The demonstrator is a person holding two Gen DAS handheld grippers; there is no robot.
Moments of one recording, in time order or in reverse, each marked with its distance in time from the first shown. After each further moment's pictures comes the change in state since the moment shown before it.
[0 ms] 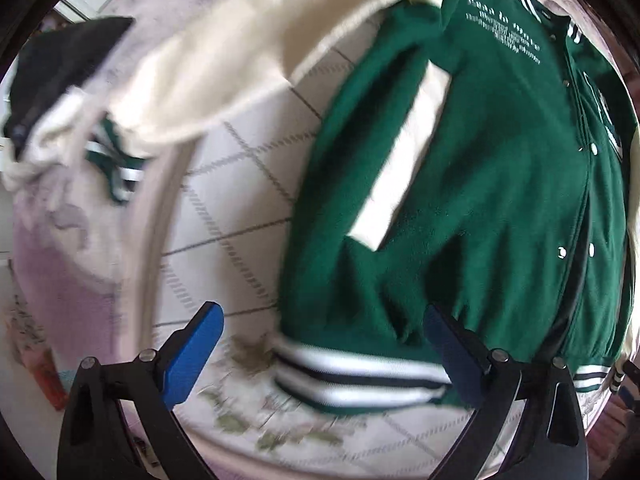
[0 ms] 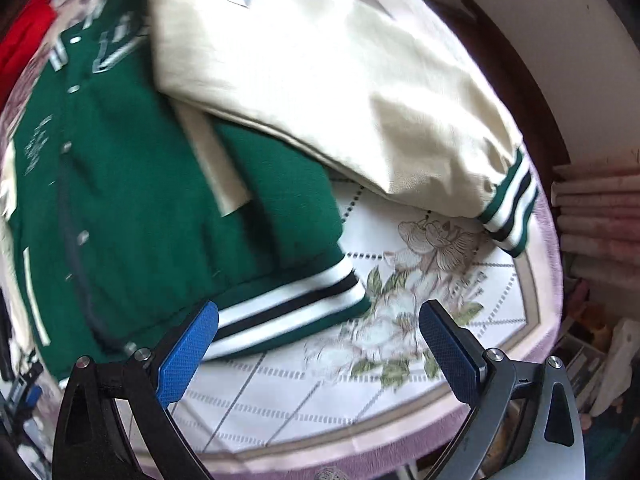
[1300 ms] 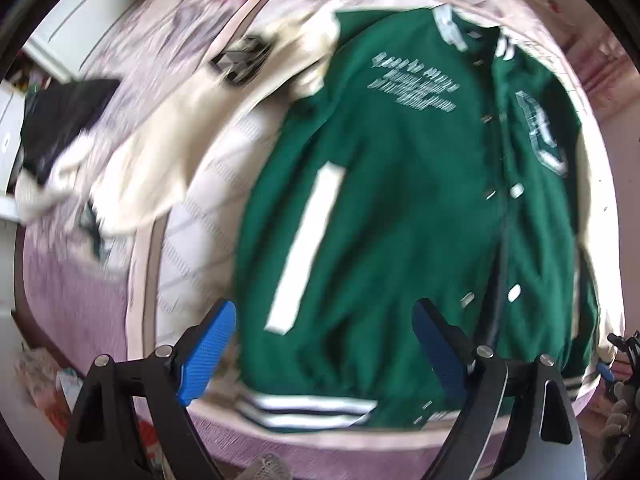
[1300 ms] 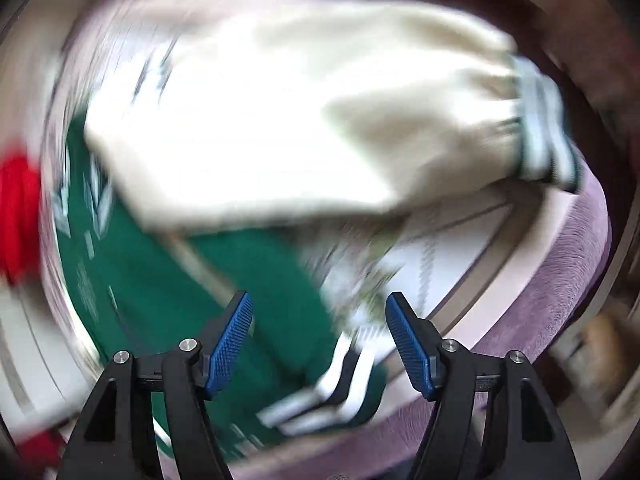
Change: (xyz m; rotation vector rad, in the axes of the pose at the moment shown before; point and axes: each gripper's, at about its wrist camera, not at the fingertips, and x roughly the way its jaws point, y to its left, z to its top) left arm -0.122 -0.091 -0.123 0.172 -0.151 -0.009; right arm 0.199 -0.182 -0.119 0.635 -0.050 0.356
